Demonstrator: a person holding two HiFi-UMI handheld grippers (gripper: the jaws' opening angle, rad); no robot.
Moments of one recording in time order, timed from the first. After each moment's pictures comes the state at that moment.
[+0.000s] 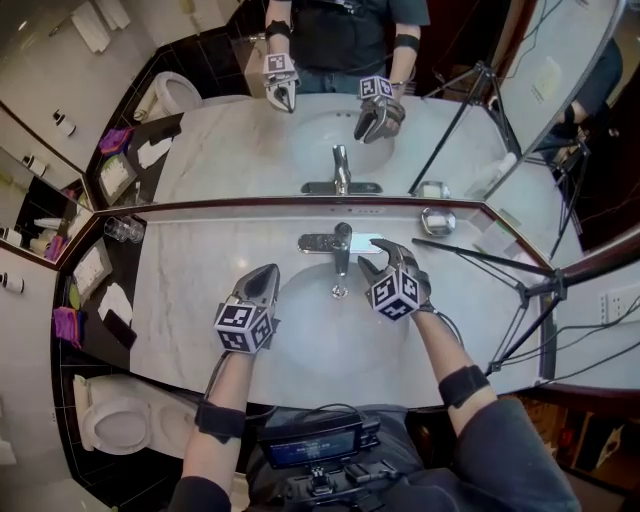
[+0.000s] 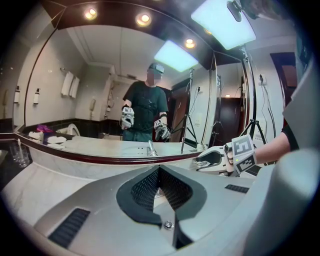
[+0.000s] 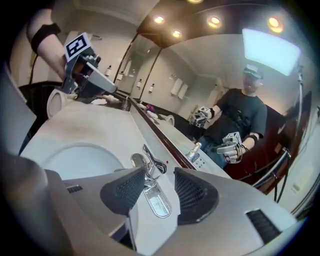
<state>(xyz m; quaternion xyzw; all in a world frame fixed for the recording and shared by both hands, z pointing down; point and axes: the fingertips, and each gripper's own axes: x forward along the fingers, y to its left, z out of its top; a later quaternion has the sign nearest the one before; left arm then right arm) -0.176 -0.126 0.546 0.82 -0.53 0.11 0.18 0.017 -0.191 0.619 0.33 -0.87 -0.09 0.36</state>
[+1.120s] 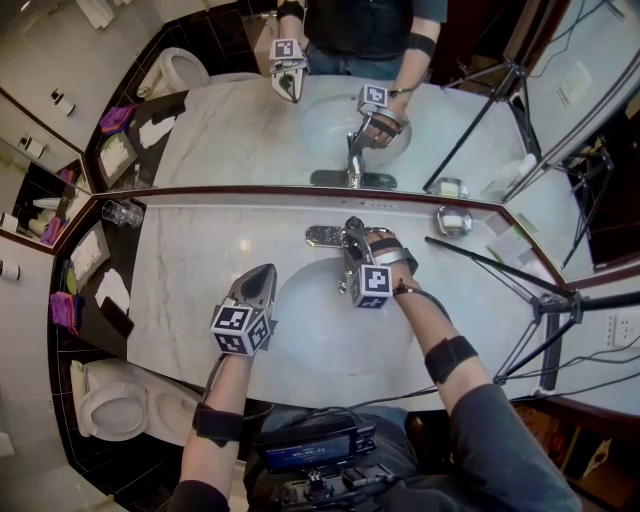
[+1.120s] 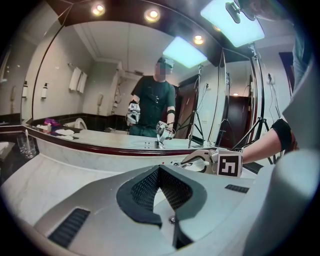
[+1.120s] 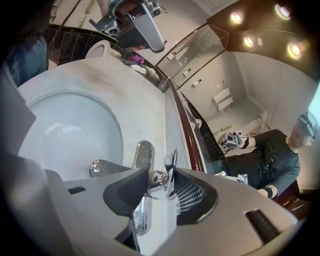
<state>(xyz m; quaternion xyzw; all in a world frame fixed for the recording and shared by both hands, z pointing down) -0.206 -0.128 0.575 0.80 -0.55 0.12 0.20 -0.058 -0.220 0.685 0.18 -0.80 -0.30 0.49</state>
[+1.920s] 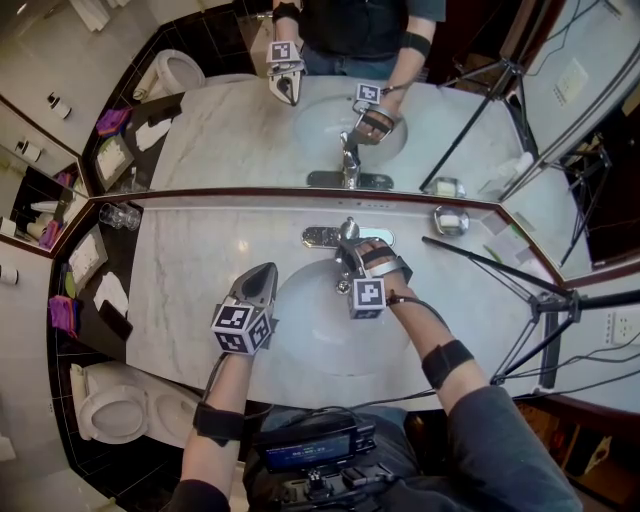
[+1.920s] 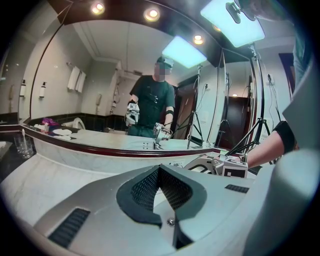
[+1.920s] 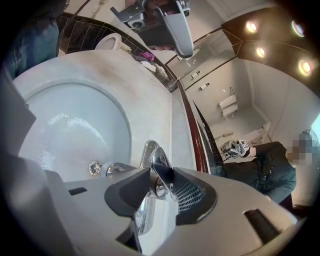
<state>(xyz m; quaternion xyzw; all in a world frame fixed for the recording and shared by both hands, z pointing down) -0.196 -0.135 0.575 0.80 -0.54 0.12 0.20 -0.058 -0.200 0.703 0.16 -0.77 -0.35 0.50</state>
